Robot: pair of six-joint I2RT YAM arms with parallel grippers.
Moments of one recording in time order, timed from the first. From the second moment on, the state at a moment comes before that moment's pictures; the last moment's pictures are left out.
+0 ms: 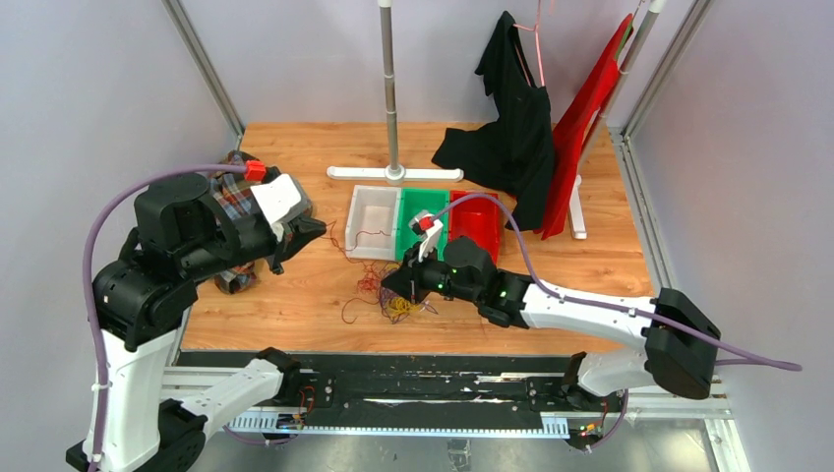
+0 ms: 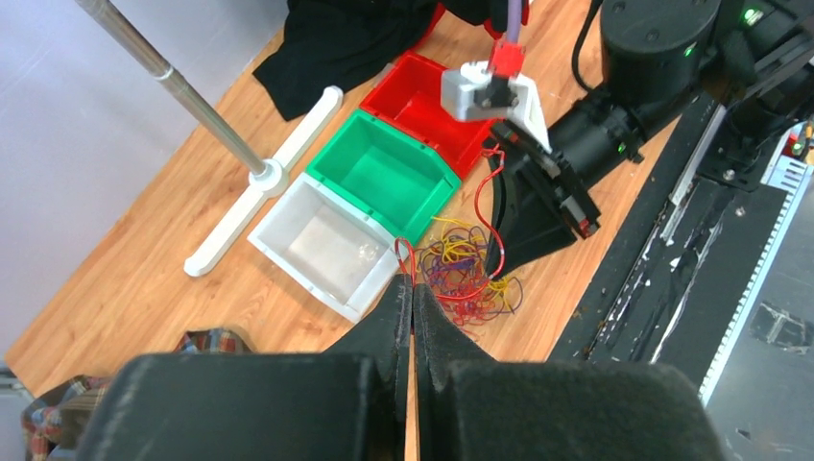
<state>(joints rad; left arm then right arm) -0.44 0.93 1.72 -1.15 0.47 0.36 1.10 1.34 0.81 0.28 -0.10 0.48</state>
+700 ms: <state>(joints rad) -0.44 0.78 1.45 -1.20 0.37 0.42 1.07 1.25 0.91 0.14 -0.09 0.43</state>
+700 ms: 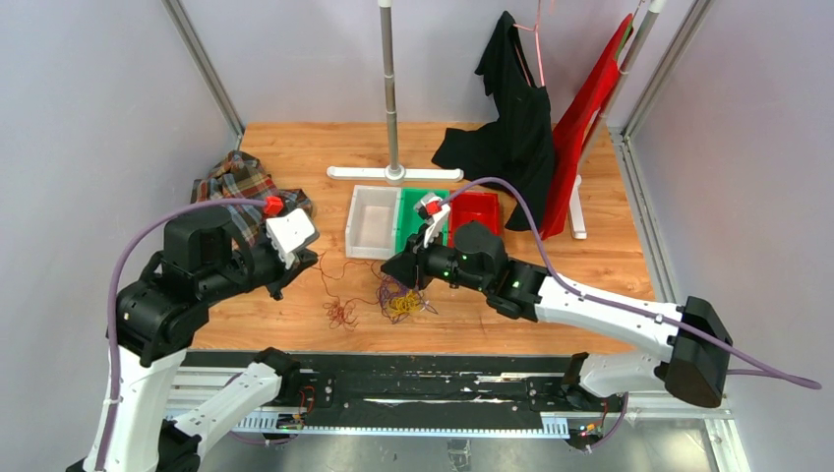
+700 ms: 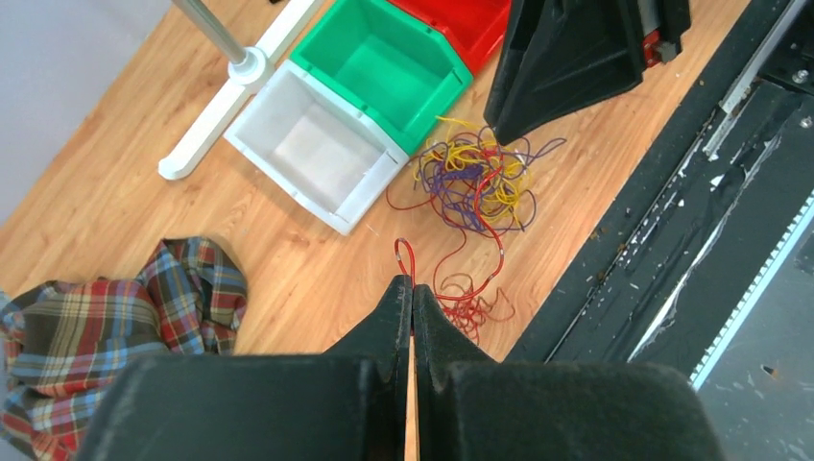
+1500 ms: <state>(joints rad) -0.44 0.85 1.61 -1.20 0.44 0.46 1.13 1.72 1.09 0.25 -0.35 0.52</state>
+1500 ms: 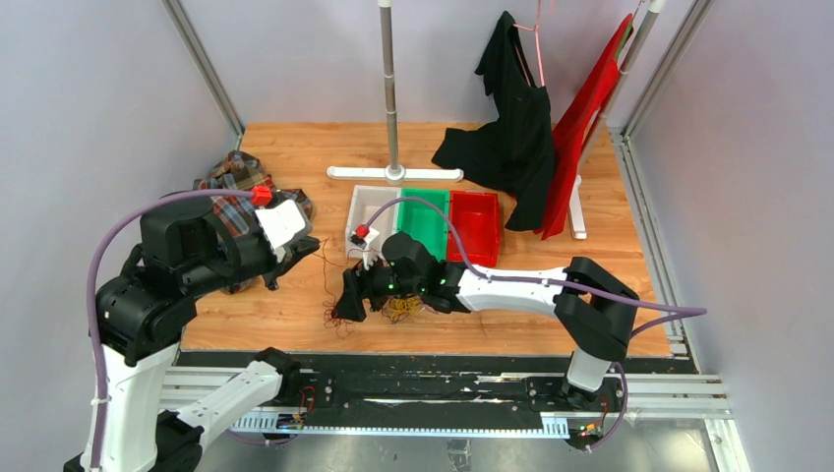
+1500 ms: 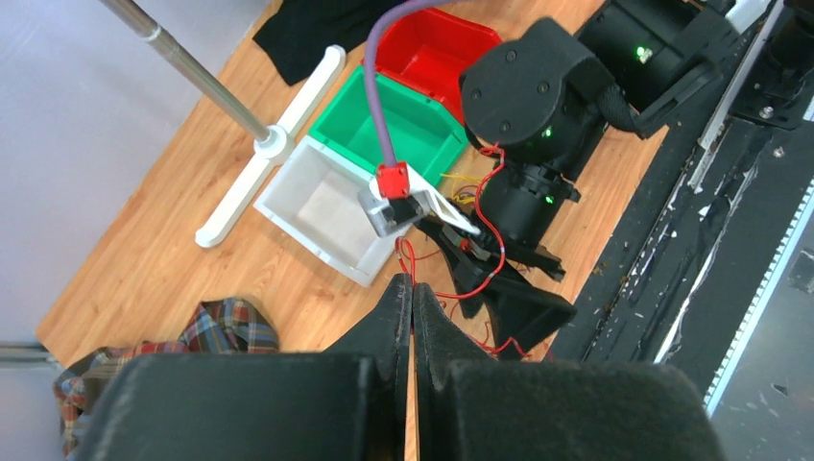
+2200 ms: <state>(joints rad) -0.44 0.85 1.66 -1.20 0.45 0.47 1.15 1.79 1.13 0.29 -0.37 0.58</state>
